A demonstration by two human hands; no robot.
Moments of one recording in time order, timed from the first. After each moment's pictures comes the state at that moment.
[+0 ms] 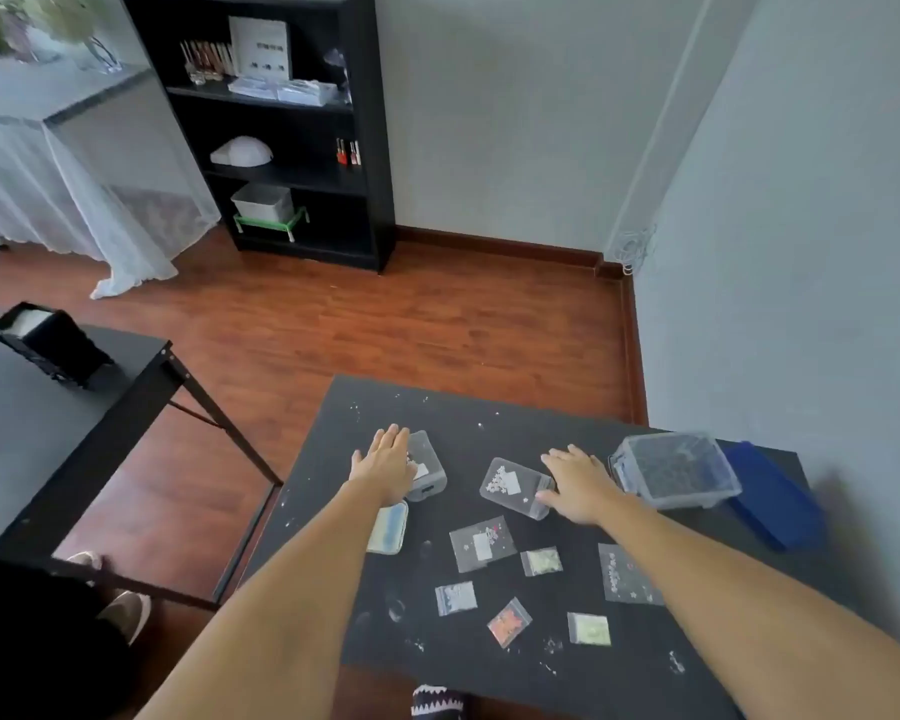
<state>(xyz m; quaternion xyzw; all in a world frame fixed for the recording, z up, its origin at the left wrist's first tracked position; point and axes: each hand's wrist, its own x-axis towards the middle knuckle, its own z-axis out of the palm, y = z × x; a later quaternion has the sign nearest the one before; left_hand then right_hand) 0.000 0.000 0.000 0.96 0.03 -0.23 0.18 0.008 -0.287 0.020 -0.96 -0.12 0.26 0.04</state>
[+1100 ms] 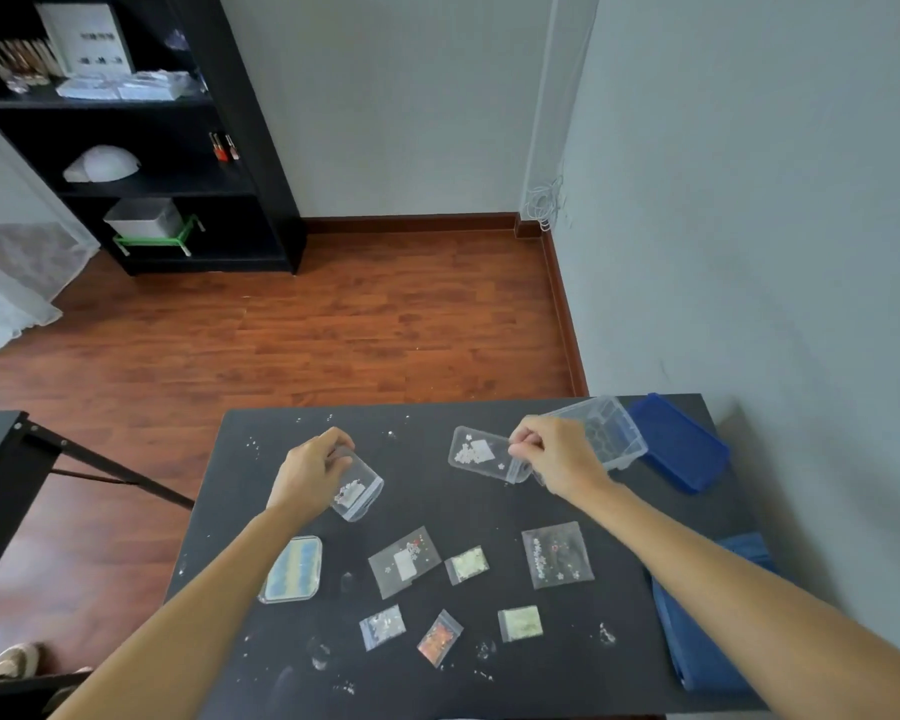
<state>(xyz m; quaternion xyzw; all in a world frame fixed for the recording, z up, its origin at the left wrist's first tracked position) 0.031 -0.039 0.022 0.95 0.02 -0.10 0.30 0.006 -0.370 0.052 -0.93 0.00 0.06 0.37</state>
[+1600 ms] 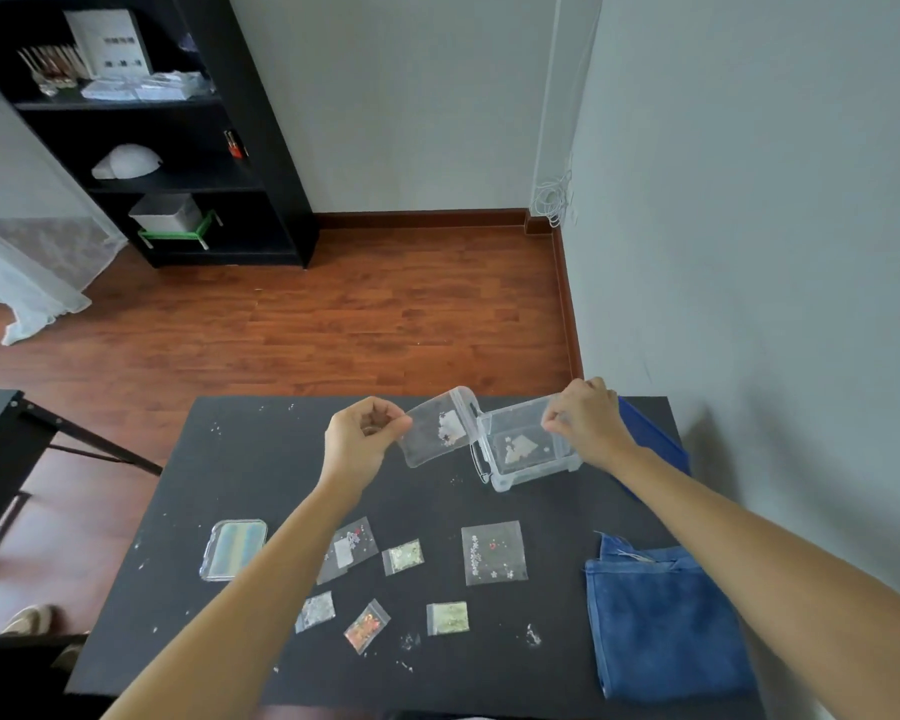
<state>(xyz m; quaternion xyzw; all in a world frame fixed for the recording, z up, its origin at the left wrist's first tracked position) 0.010 -0.199 0.071 0.82 0.11 -0.04 0.56 0.036 -0.503 0.033 -0.98 -0.05 0.06 0.20</state>
